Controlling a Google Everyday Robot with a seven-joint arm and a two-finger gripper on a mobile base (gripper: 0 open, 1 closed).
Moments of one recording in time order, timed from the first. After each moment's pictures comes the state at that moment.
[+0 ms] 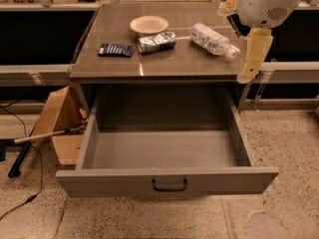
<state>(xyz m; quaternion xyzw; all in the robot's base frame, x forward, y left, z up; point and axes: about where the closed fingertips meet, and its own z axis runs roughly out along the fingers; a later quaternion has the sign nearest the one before) 0.561 -0.167 0.979 -0.73 0.66 -0.04 0.20</state>
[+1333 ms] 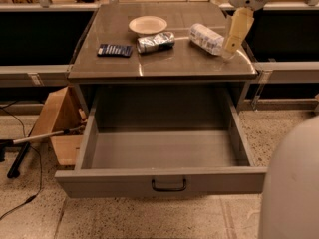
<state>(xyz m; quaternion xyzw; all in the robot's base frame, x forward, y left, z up) 0.648 -0.161 0.979 -0.69 0.68 0.02 0.24</state>
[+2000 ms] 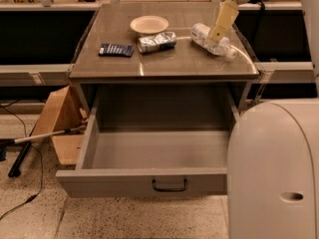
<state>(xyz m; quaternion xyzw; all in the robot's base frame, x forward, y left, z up) 0.704 -0.142 0.984 -0.67 0.68 0.04 0.30</state>
